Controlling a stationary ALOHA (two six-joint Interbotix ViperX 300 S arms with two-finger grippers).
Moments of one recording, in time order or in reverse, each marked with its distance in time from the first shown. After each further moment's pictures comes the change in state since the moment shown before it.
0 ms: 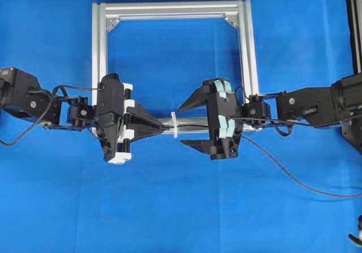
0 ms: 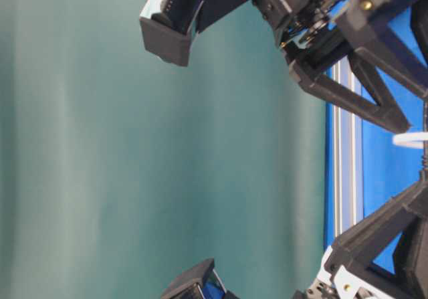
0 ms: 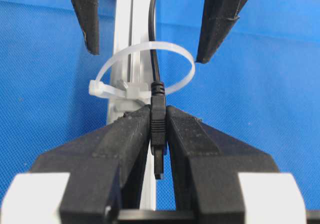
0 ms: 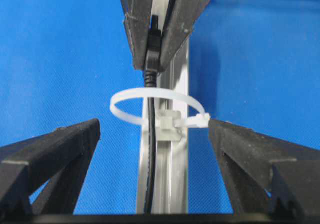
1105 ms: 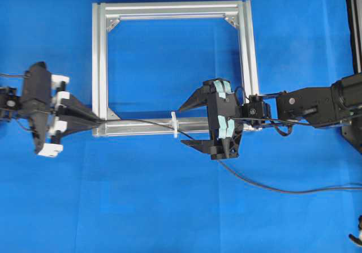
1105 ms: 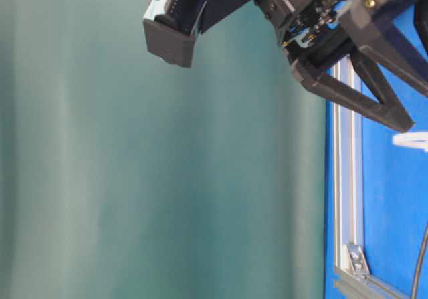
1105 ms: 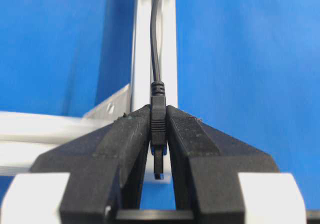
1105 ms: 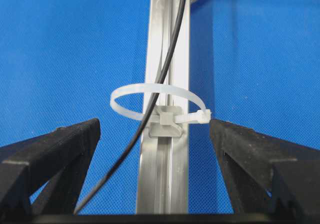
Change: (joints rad) left arm -0.018 -0.383 0.437 0.000 0.000 -0.066; right arm 0.000 0.000 -0.002 -0.002 0.006 -0.003
